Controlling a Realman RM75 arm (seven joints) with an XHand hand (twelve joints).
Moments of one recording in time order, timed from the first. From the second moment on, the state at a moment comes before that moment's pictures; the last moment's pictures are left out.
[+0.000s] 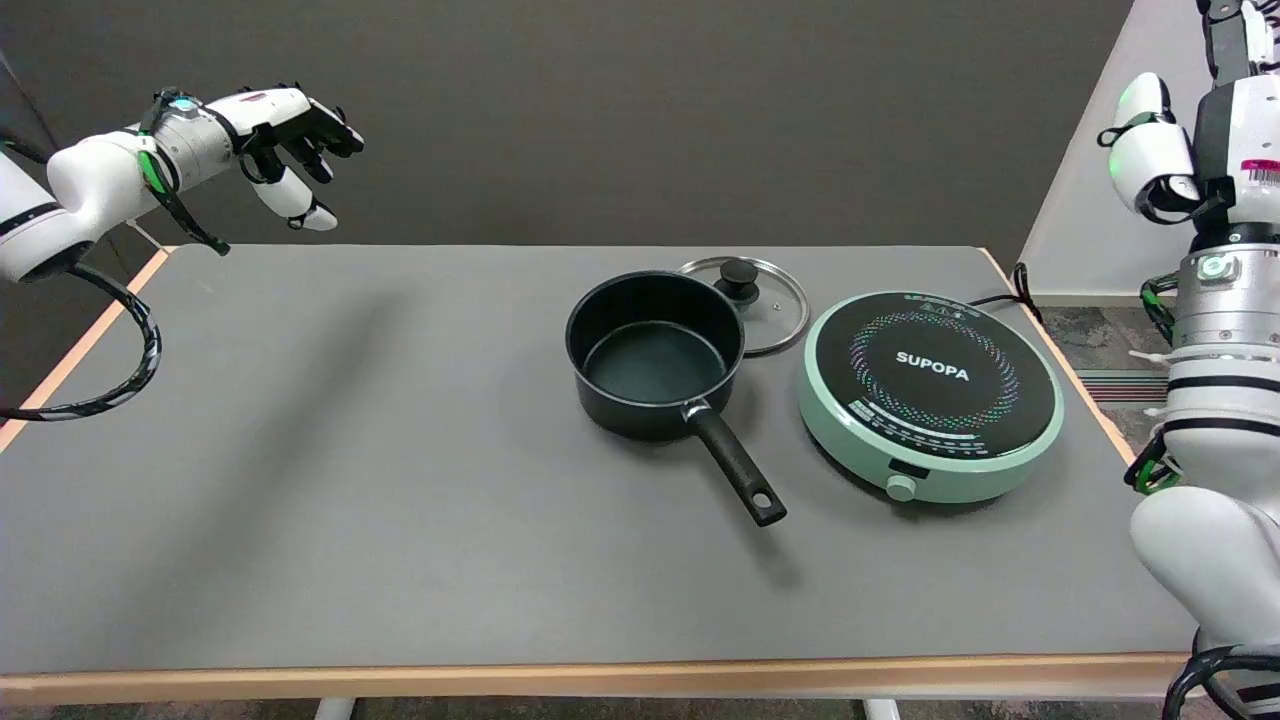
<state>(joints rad) -0.24 -1.19 -1.16 1.86 1.00 0.56 0.16</state>
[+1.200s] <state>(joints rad) -0.06 -1.24 -1.41 1.85 0.87 0.51 -0.19</state>
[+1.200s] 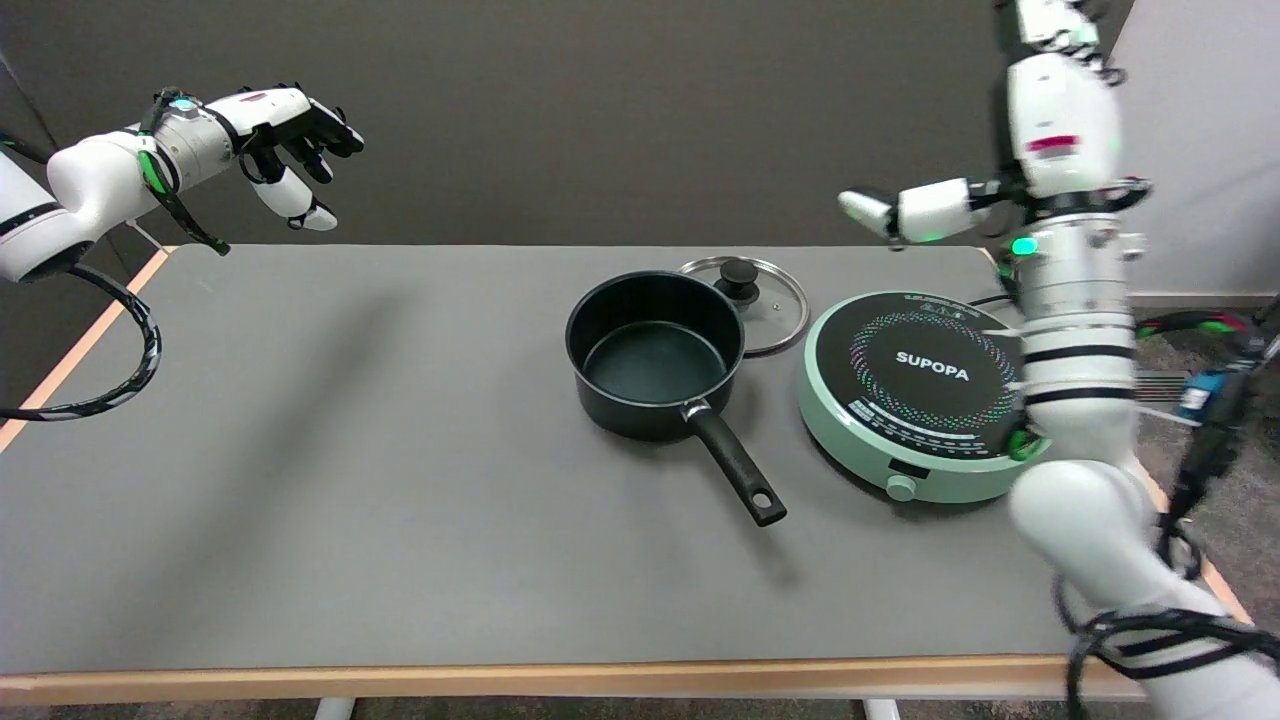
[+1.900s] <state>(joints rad) 0.19 -1.53 -1.94 1.56 0.90 0.93 -0.92</state>
